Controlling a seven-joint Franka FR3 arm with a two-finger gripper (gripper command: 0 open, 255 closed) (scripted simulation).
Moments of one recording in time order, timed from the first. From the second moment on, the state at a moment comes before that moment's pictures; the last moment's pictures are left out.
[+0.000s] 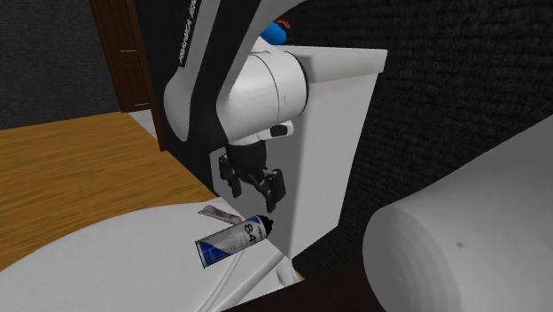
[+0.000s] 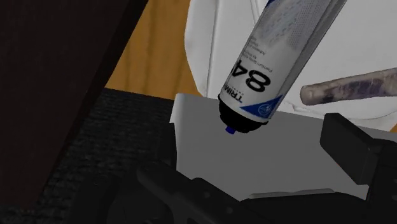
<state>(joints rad) -0.15 -0.44 0.59 -2.79 0.20 2.44 1.22</state>
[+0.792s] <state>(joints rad) -0.48 0.14 0.81 -2.63 -0.63 2.72 2.18</state>
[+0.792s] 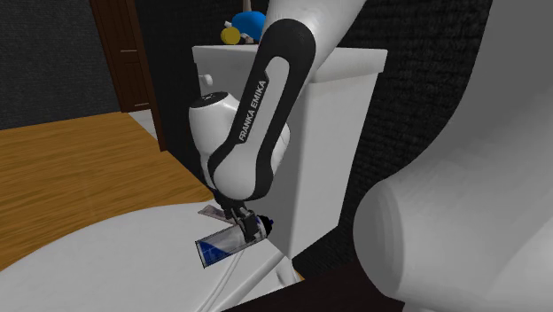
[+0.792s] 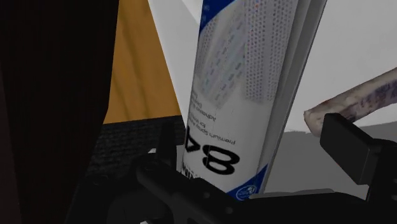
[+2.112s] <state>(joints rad) -0.48 0.14 0.82 -2.63 -0.63 2.71 2.18</state>
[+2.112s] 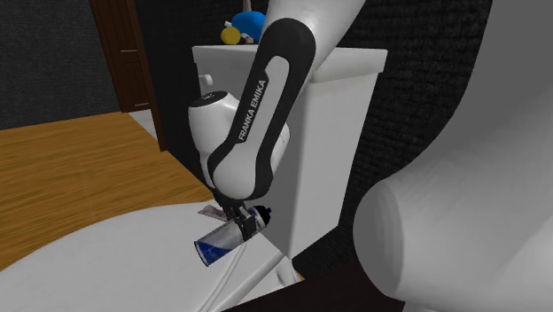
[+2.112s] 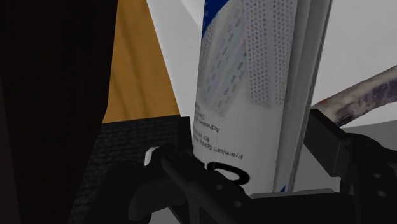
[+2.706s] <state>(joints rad) -0.50 -0.08 0.91 -2.66 -0.18 2.65 1.85</state>
